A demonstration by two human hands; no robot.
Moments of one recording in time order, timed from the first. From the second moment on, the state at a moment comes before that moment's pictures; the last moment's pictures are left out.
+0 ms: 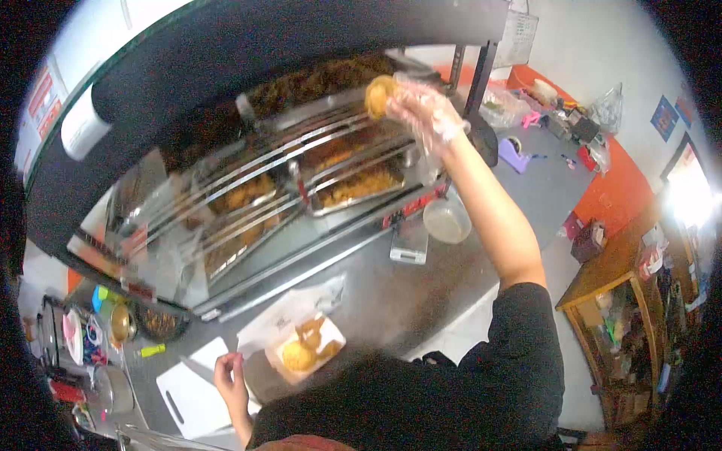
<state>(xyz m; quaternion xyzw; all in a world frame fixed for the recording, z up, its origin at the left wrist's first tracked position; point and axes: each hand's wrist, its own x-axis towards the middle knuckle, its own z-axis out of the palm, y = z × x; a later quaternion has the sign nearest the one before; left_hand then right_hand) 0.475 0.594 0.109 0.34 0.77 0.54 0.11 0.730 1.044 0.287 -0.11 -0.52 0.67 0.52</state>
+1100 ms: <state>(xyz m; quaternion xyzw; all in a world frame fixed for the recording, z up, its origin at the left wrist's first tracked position) 0.455 0.471 0.073 0.28 0.73 0.61 0.16 0.620 0.782 -0.002 -0.44 -0.88 0.20 0.06</state>
